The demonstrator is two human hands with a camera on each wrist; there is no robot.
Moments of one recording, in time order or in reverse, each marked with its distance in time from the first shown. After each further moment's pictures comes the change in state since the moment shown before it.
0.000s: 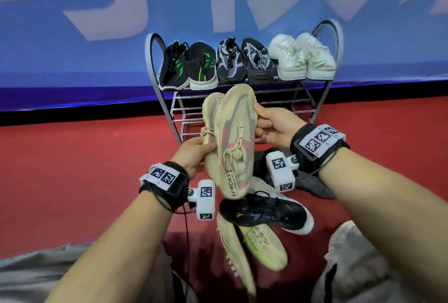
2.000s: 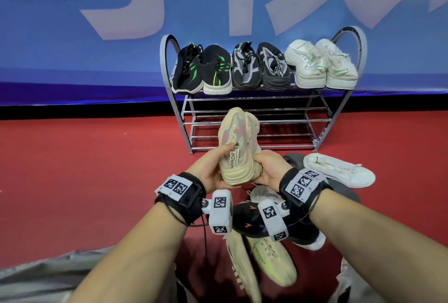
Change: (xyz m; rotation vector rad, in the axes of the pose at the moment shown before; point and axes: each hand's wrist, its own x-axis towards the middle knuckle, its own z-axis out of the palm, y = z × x) left_hand -0.014 0.009 0.015 -0.200 -0.186 -0.291; right_hand 0.032 0.092 0.023 0.060 0.133 0.132
